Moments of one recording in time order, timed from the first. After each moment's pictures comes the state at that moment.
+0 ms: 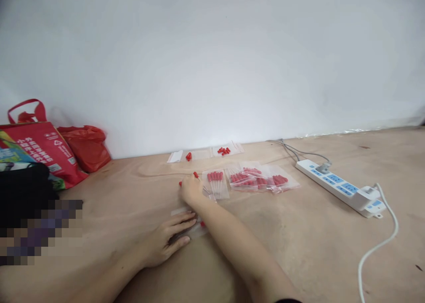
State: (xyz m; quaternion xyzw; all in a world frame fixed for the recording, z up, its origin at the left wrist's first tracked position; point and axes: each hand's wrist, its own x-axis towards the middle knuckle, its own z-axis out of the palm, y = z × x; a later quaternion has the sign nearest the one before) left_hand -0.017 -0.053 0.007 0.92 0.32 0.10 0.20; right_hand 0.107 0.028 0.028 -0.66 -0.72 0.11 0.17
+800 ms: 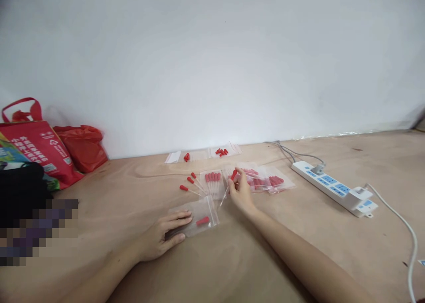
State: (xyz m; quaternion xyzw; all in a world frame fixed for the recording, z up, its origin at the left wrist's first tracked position) left_hand -0.022 -0.043 0.006 0.90 0.33 0.12 0.24; right_hand 0.243 -0.016 -0.018 -0.52 -0.51 0.27 0.63
